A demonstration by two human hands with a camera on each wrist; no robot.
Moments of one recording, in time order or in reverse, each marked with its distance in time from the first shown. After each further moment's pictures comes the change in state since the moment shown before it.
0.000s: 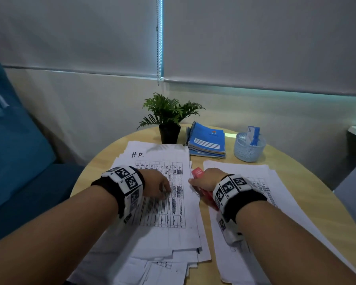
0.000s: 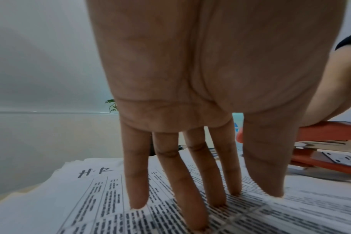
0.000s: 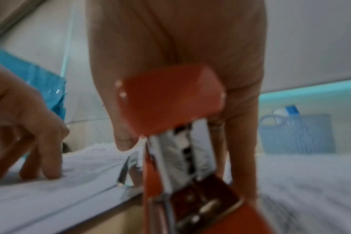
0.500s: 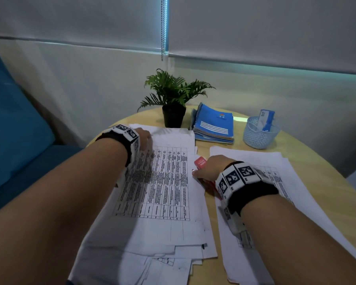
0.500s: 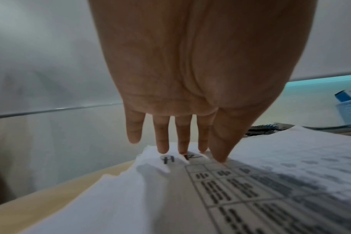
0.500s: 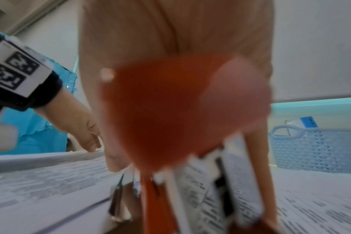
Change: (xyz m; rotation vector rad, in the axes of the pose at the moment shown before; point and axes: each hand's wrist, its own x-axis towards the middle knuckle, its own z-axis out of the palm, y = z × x) left_hand 0.072 -0.080 -0.028 0.017 0.187 -0.349; right_hand 0.004 -0.006 -0.001 -0.201 -0.005 -0.011
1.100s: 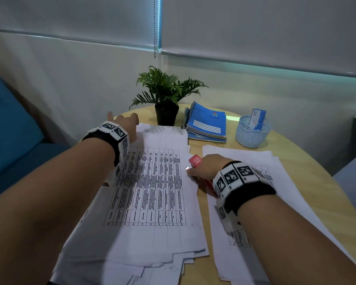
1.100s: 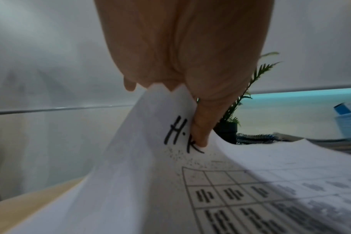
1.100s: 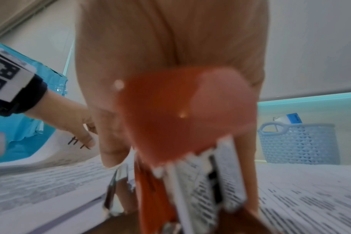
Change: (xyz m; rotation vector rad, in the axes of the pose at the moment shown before) left_hand 0.016 -0.021 0.003 0.010 0.306 -0.118; right_hand 0.010 0.009 0.002 0.016 -0.031 0.010
